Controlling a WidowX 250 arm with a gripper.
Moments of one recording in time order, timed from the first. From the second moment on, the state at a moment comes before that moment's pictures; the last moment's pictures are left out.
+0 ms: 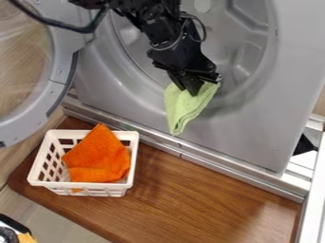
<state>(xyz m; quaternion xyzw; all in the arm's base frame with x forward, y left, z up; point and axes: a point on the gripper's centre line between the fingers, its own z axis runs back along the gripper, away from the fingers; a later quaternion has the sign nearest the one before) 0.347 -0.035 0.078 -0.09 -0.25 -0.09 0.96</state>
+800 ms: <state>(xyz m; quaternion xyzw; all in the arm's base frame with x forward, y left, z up) 0.387 -0.048 0.064 -0.09 -0.24 -0.09 0.96</state>
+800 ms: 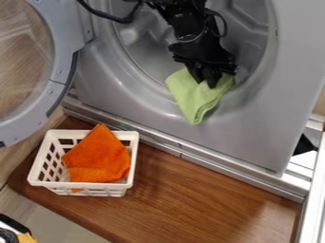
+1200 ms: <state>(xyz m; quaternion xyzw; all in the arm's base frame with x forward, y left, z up) 0.386 -0.050 0.062 -0.09 -0.23 -0.08 0.96</state>
